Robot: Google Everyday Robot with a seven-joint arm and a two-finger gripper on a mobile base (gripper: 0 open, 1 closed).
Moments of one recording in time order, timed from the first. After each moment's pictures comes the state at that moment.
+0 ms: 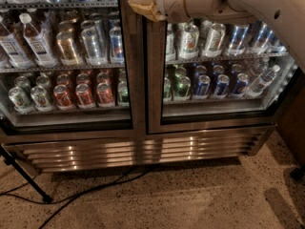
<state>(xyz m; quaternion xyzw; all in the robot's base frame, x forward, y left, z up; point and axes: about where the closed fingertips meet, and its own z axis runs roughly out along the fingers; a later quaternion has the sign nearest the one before) 0.677 0.029 1.035 -0.59 0.52 0.13 0.61</state>
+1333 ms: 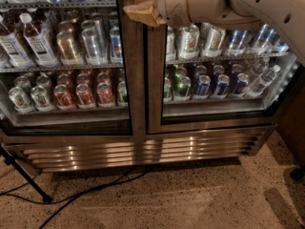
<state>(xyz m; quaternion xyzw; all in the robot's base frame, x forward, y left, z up) 0.650 0.030 1.036 -0.58 0.52 0.16 0.60</state>
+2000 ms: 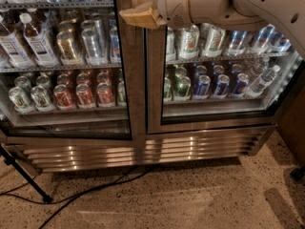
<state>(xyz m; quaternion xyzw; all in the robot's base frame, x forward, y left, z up) 0.631 0.034 1.041 -0.58 0.52 0.18 0.60</state>
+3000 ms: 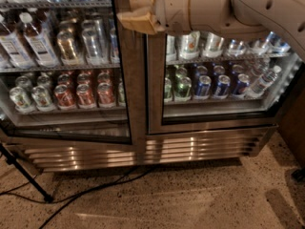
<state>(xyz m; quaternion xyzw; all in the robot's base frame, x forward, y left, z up) 0.605 0.045 1.044 -0.58 0.51 0.21 0.61</state>
